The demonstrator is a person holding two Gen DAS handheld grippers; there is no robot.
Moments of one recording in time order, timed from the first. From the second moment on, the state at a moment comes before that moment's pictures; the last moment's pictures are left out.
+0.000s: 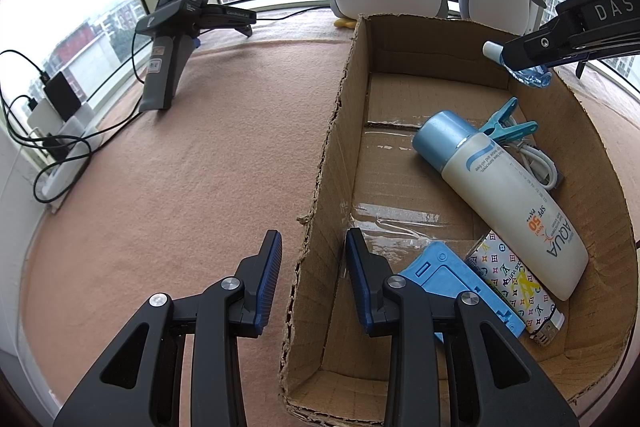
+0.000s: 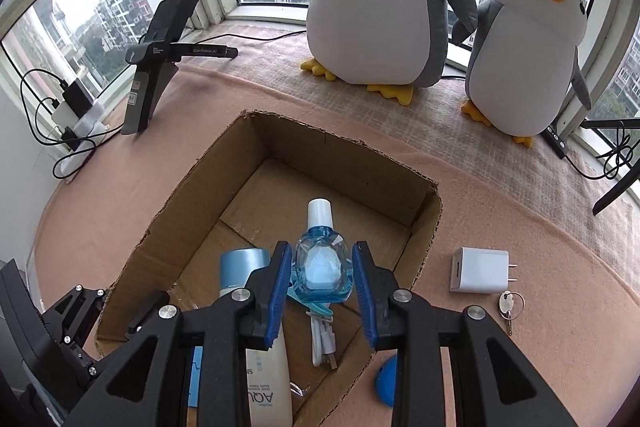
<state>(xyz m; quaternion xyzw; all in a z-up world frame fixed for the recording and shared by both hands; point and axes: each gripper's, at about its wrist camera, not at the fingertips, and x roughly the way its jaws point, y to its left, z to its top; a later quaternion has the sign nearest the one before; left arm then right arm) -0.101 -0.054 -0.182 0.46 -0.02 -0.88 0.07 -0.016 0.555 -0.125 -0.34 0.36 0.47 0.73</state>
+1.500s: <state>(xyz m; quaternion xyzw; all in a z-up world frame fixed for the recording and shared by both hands) -0.101 -0.053 -0.183 0.46 -0.02 -0.88 0.07 0.078 0.466 -0.098 -0.28 0.41 0.39 0.78</state>
